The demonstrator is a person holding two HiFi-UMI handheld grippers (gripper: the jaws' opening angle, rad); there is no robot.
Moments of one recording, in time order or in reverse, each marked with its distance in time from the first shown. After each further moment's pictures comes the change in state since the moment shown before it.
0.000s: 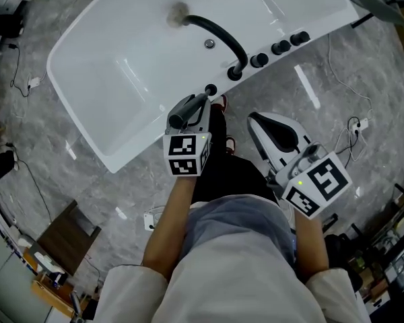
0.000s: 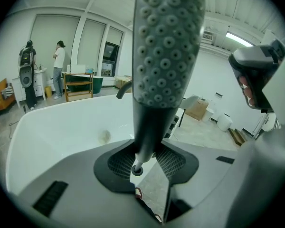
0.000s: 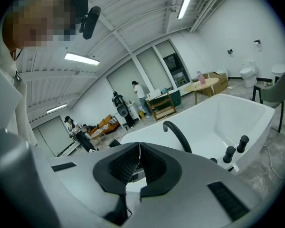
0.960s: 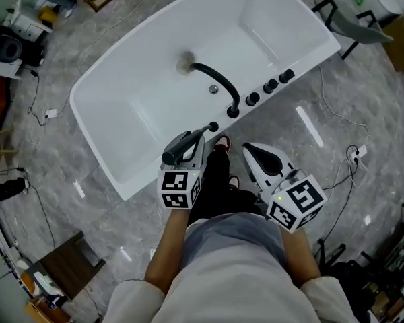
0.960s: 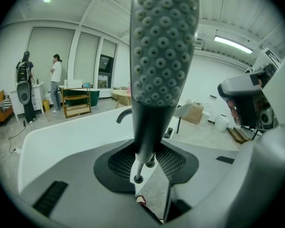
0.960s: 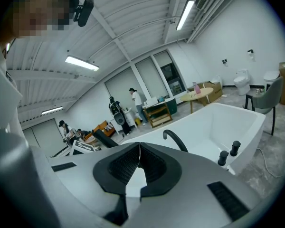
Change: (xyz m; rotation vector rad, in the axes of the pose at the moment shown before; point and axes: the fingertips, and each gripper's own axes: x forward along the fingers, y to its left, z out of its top) left arm -0.076 -0.011 0.061 0.072 -0.100 -0.015; right arm -0.035 0.028 0.017 -0.005 -0.094 -0.067
